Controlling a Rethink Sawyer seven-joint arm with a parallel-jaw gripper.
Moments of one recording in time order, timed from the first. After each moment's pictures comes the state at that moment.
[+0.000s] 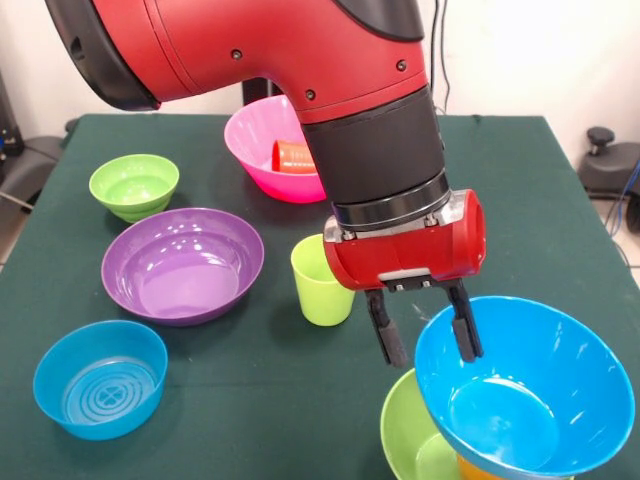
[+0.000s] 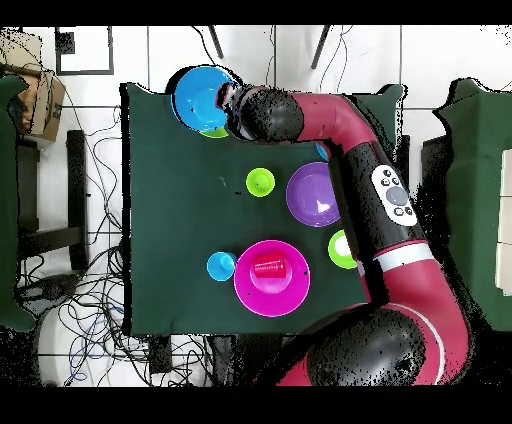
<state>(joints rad) -0.64 -0.39 0.80 1.22 -0.48 0.64 2.07</state>
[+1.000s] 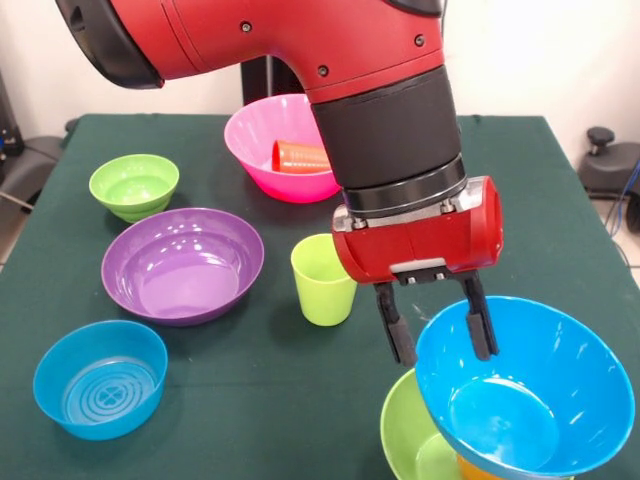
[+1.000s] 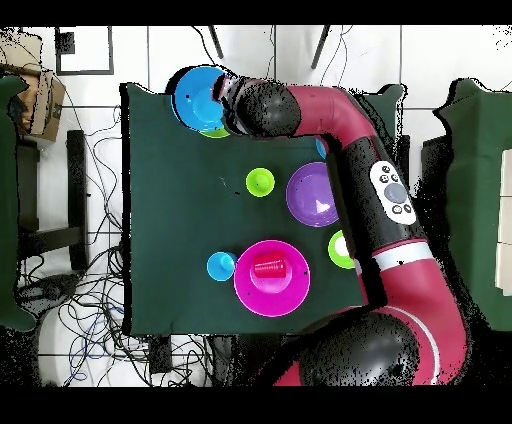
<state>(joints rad) -0.62 -0.41 0.80 1.20 -0.48 0.64 2.07</state>
